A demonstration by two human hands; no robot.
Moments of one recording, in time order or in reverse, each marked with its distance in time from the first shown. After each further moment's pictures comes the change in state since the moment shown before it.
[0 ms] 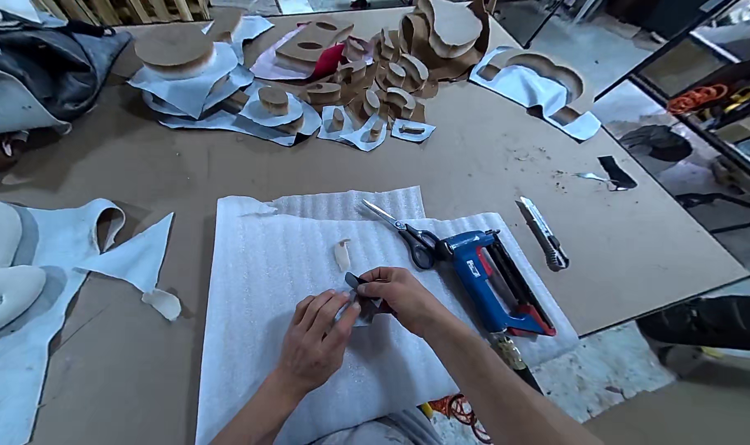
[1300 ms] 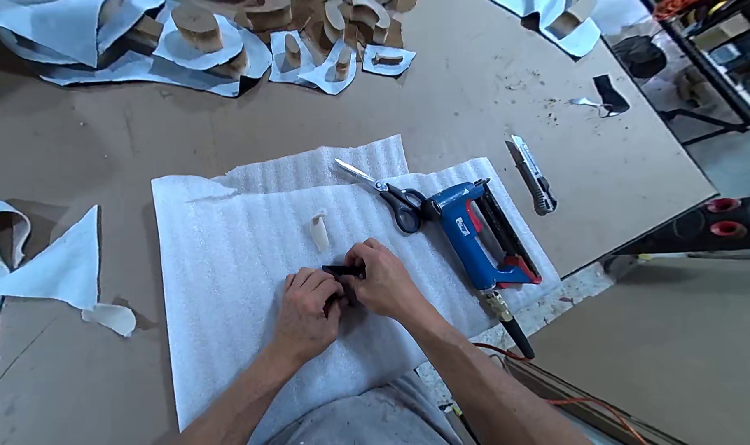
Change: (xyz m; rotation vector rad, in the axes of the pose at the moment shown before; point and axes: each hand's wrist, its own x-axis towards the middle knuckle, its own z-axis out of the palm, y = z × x) left_hand 0.010 -0.011 0.029 -0.268 -0.354 -0.303; right_hand 0.013 0.034 -0.002 -0.880 0.240 -0.305
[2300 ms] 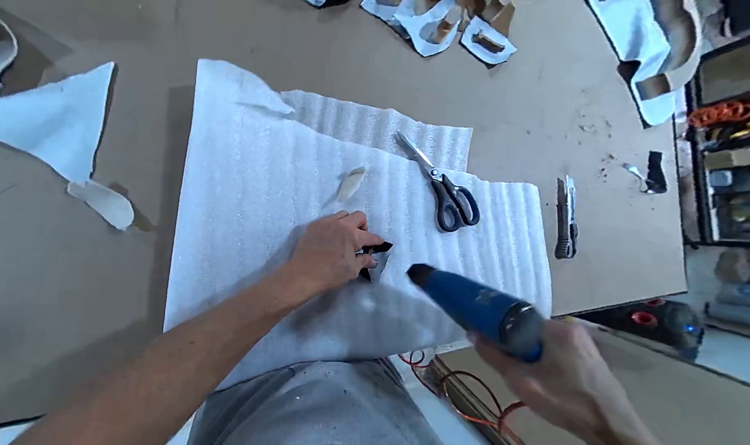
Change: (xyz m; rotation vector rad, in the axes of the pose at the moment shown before) left_hand 0.040 -0.003 -0.023 -0.097 -0.312 -0.118; right_hand -0.118 0.021 -0.111 -0.426 0.062 -0.083
